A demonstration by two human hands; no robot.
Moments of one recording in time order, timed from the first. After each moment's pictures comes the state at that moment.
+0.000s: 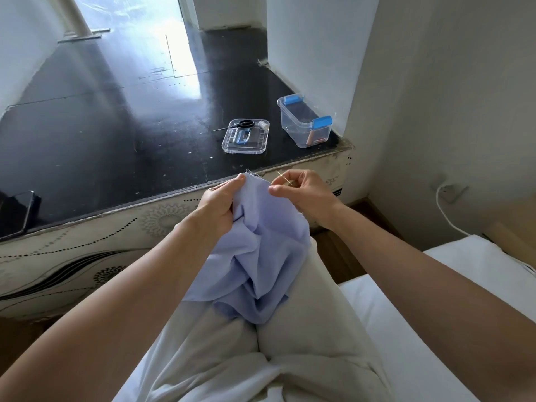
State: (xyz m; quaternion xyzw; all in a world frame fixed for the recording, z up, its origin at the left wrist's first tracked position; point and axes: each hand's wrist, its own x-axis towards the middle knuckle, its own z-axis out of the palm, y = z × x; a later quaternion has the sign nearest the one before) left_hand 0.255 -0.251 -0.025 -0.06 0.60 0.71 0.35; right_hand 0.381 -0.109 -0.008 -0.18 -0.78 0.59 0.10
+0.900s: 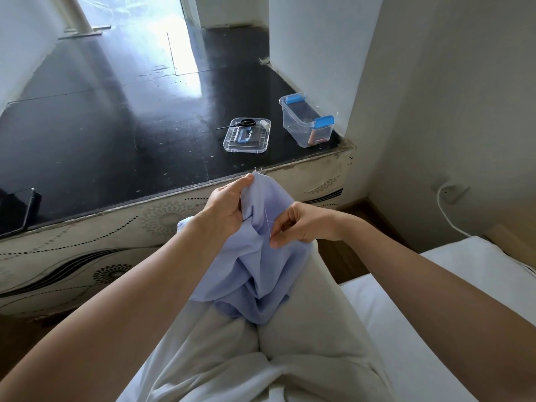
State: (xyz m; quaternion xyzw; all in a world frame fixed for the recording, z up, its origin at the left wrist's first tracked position) left_hand 0.263 -0.249 -0.020 -0.06 0.59 0.70 0.40; right_hand 0.394 -0.114 -0.018 -0.09 -0.82 0.53 -0.21
